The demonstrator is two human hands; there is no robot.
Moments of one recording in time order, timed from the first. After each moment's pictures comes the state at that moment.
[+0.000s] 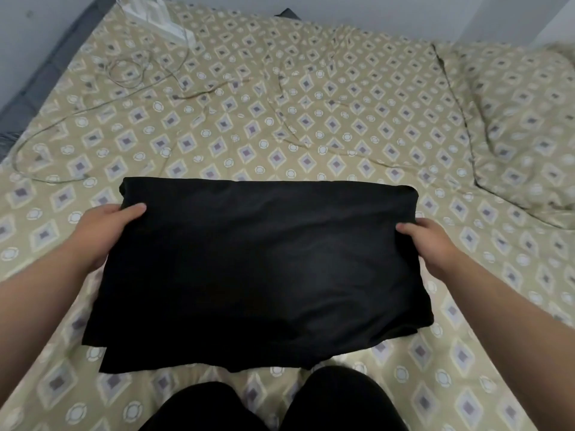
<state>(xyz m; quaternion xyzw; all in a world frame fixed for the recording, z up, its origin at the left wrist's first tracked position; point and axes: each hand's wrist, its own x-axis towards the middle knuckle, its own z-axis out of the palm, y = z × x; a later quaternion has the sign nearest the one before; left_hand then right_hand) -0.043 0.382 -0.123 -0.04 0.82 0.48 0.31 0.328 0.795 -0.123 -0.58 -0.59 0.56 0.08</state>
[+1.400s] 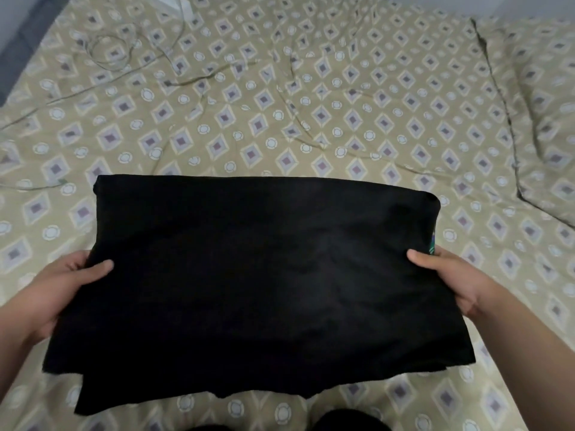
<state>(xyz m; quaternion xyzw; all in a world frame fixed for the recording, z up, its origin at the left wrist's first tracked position) -0.062 0.310 -0.195 -0.07 0.76 0.49 0.41 0.318 0.801 -0.136 -0.49 -0.45 0.74 -0.07</state>
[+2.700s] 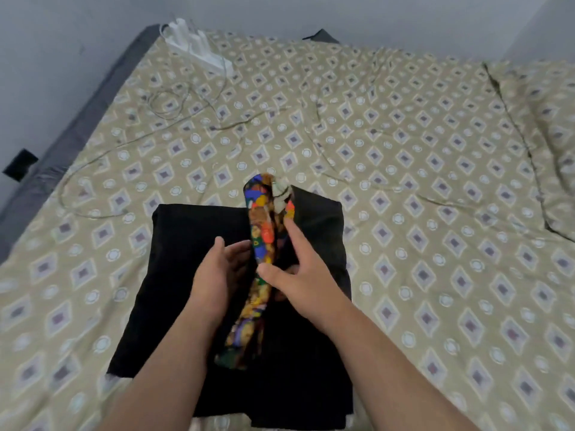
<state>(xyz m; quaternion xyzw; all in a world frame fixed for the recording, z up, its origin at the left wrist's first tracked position) 0.035 0.482 -0.121 -0.13 0.55 0.69 0.44 0.141 0.599 -0.078 -0.26 -0.67 0.70 0.02</state>
